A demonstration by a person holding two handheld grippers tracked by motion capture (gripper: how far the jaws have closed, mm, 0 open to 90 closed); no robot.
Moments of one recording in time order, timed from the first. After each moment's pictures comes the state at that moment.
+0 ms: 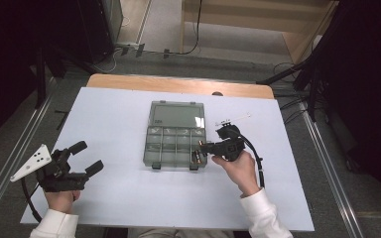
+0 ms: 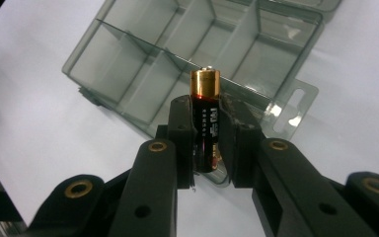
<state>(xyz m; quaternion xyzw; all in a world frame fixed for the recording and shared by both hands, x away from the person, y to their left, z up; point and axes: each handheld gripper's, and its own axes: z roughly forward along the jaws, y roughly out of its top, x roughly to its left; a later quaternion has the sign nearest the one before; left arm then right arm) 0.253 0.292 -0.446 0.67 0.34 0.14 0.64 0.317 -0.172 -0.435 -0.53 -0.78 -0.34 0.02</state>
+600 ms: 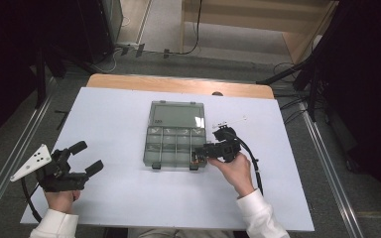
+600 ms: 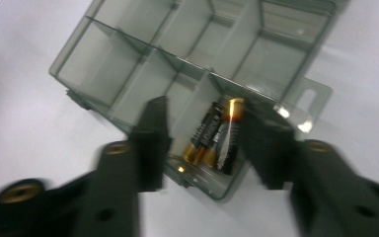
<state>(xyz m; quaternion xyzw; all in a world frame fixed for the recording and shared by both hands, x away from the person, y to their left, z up) 0.253 0.292 -0.446 0.67 0.34 0.14 0.64 0.320 -0.164 -0.450 -0.52 -0.78 -0.35 0.02</state>
